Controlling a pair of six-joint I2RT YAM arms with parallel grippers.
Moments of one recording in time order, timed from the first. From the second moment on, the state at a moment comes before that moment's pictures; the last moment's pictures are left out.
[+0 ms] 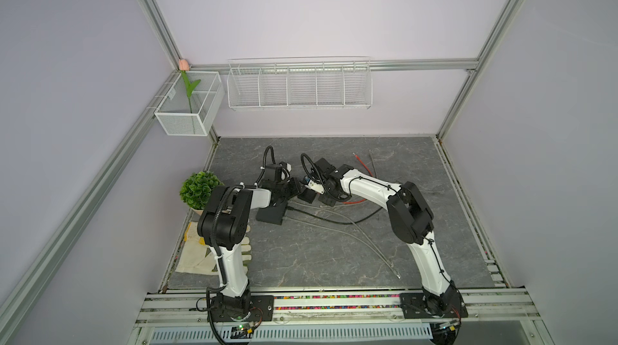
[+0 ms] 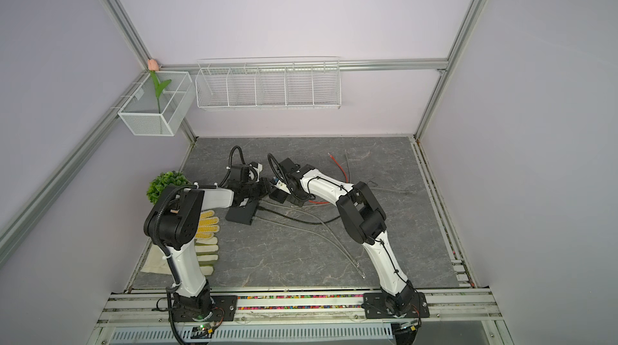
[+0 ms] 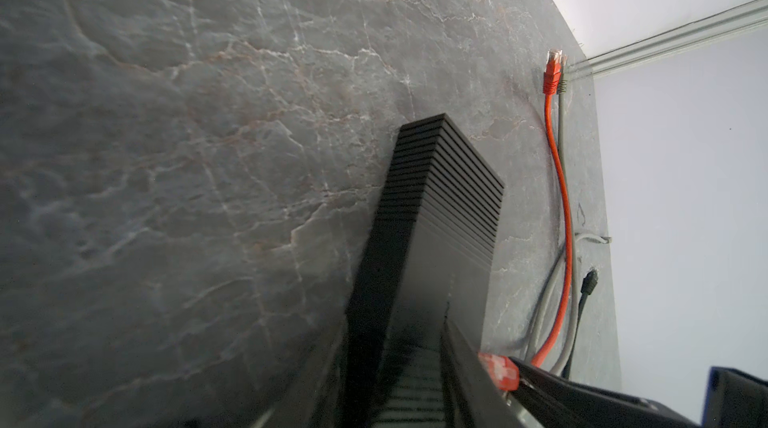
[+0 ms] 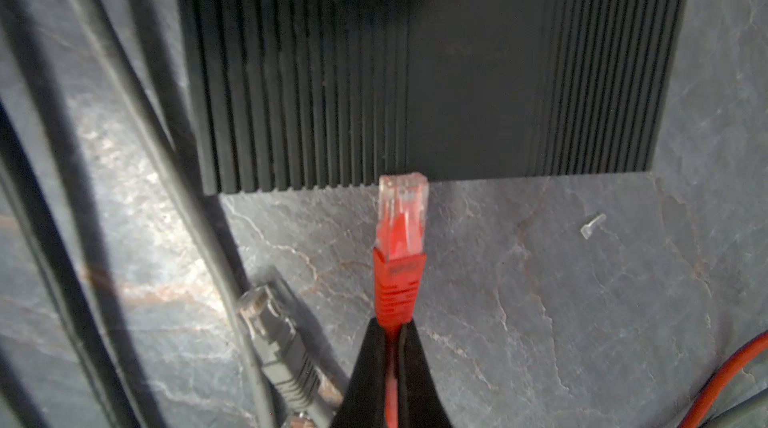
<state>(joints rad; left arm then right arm) -0.29 1.94 0.97 0.25 0.52 -0.62 0.77 2.24 1.79 -0.81 0.13 -0.42</state>
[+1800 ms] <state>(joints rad) -0.31 1.95 0.97 0.25 0.52 -0.62 0.78 2.27 1.81 -0.86 0.16 -0.43</state>
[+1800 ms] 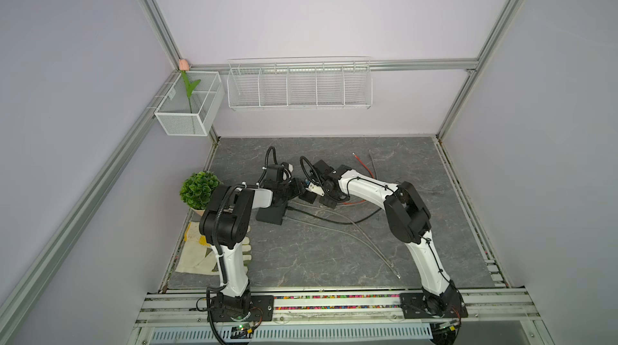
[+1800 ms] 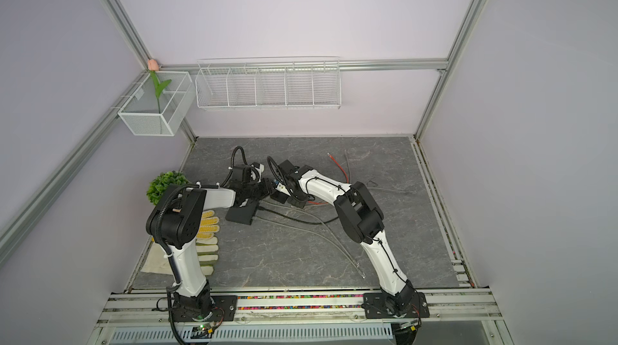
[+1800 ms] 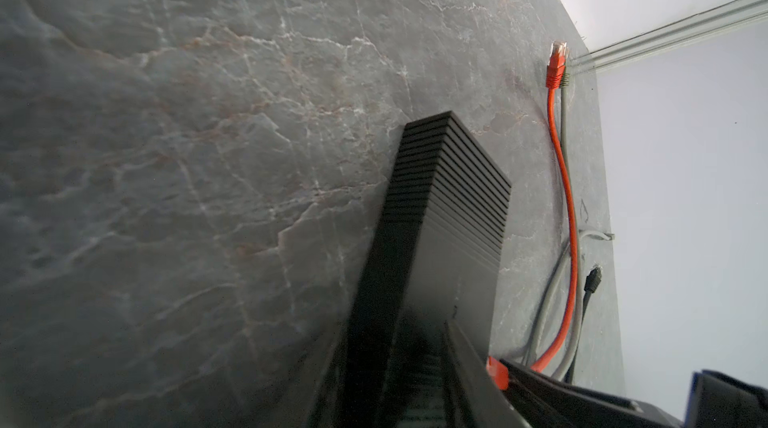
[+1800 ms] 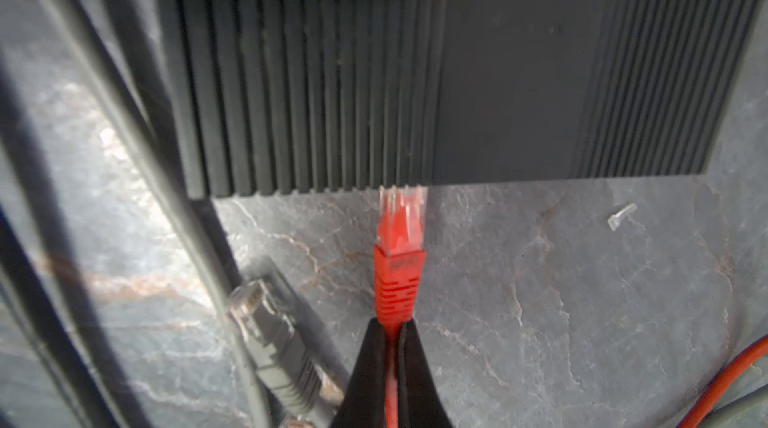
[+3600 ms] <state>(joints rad) -0.33 1.98 0.98 0.31 0.49 -0.62 0.78 2.24 1.78 -0.81 0.17 -0.43</state>
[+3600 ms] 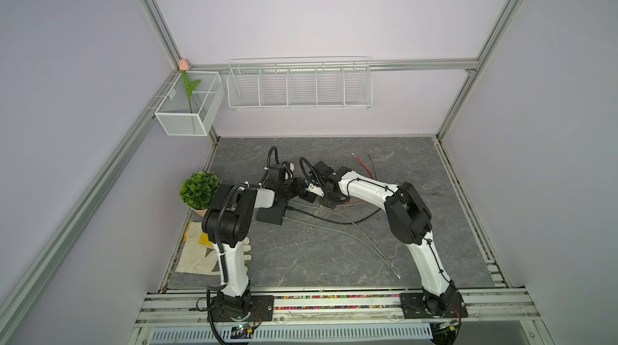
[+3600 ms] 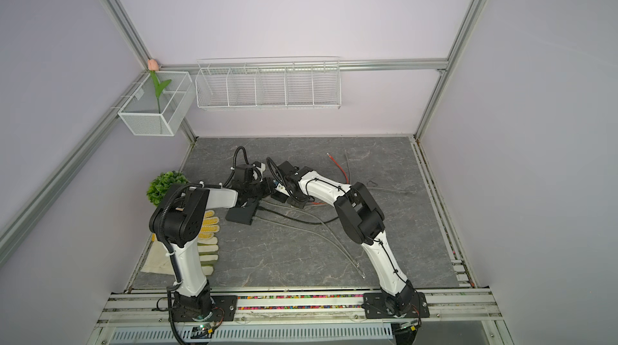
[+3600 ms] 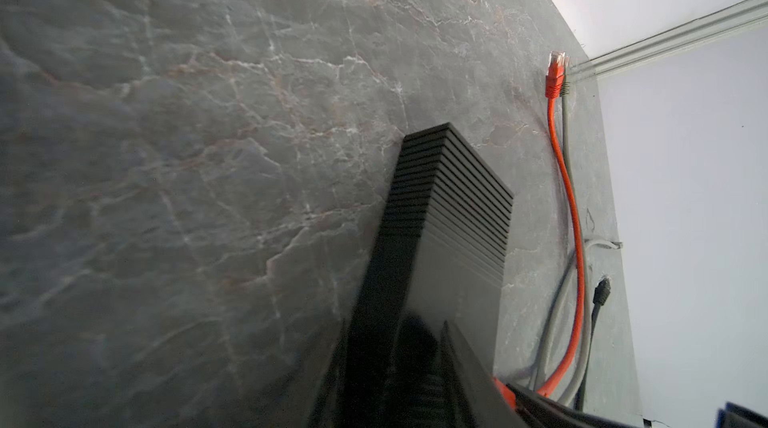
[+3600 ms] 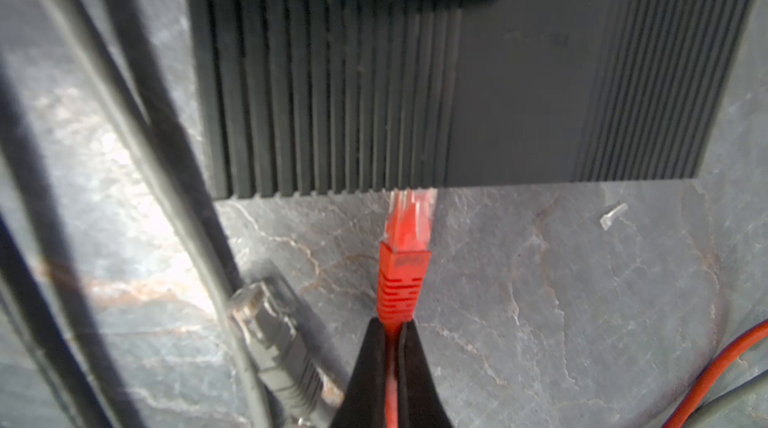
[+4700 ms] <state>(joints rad) -0.35 2.01 0.98 0.39 0.46 -0.62 0.79 2.17 1.62 -0.65 0.19 -0.39</state>
